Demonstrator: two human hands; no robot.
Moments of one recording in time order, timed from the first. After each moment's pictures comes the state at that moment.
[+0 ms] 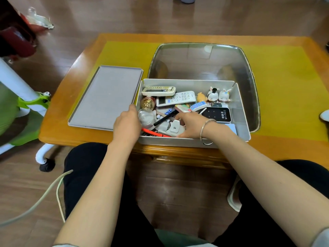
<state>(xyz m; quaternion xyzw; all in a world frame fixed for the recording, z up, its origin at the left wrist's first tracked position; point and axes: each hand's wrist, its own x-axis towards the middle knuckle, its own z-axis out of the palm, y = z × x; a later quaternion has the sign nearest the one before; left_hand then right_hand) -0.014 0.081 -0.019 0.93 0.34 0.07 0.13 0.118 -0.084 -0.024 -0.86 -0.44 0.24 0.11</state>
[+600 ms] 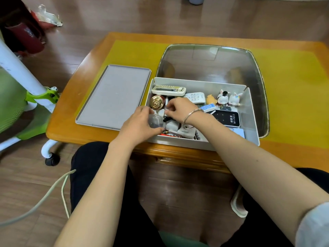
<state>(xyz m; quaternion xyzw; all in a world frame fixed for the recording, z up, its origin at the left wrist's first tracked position) -0.014 0.098 -0.028 0.94 0.24 0.03 0.26 0.129 -0.009 -0.018 -0.88 -0.42 0.16 0.16</state>
